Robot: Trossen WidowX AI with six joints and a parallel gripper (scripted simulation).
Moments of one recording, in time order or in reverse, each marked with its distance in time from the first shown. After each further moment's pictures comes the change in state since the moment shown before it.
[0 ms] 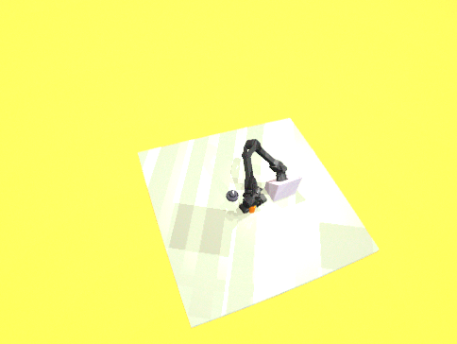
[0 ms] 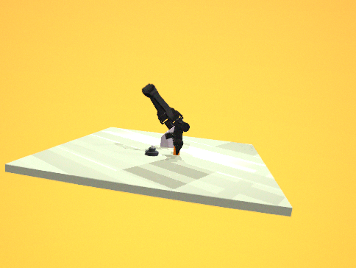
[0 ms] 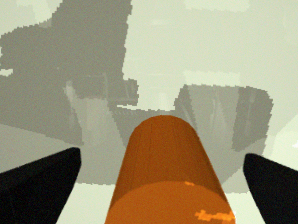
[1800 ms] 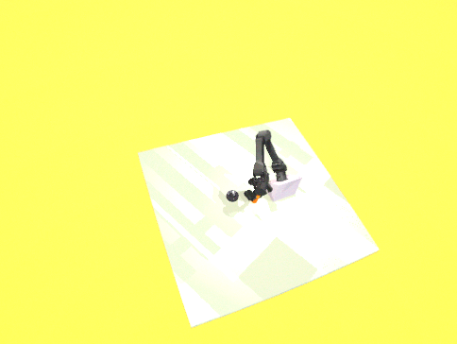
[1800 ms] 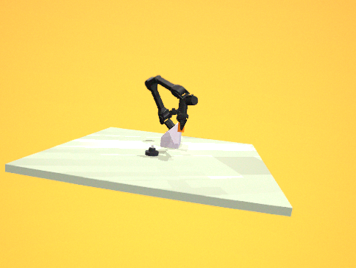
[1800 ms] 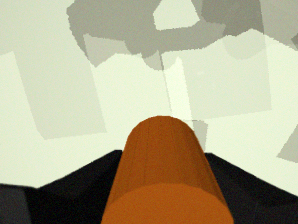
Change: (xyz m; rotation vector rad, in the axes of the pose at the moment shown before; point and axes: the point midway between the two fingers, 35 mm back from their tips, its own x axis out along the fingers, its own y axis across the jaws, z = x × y) arm -0.151 0.007 -0.015 -0.019 0.000 0.193
